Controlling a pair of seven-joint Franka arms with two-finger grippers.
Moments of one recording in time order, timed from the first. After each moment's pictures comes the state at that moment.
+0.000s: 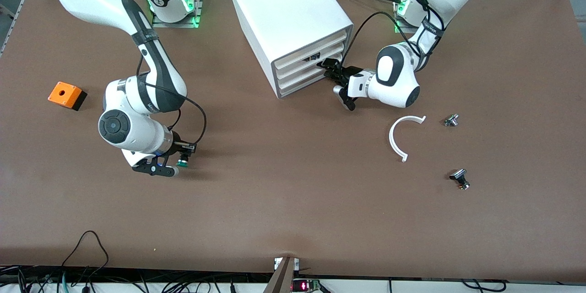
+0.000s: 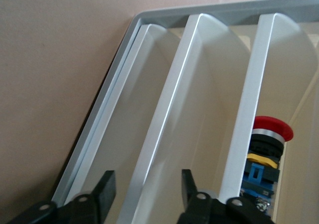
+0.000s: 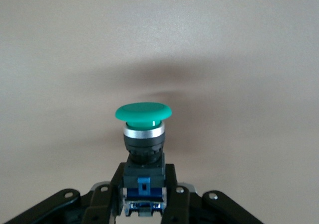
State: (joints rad) left arm -0.19 0.47 -0.32 -2.18 -1.09 2.04 0.82; right arm 0.21 0.59 0.06 -1.58 0.04 2.07 0.43
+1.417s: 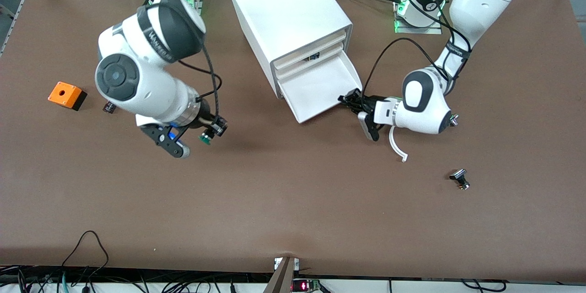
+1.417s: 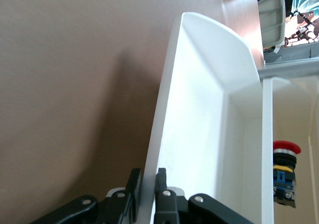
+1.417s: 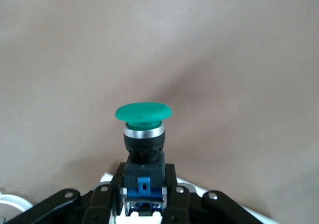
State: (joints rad) left arm -0.01 0.58 -0.30 -1.95 -0.89 2.03 0.94; right arm 0.40 0.54 0.08 -1.17 0.15 1.67 1.12
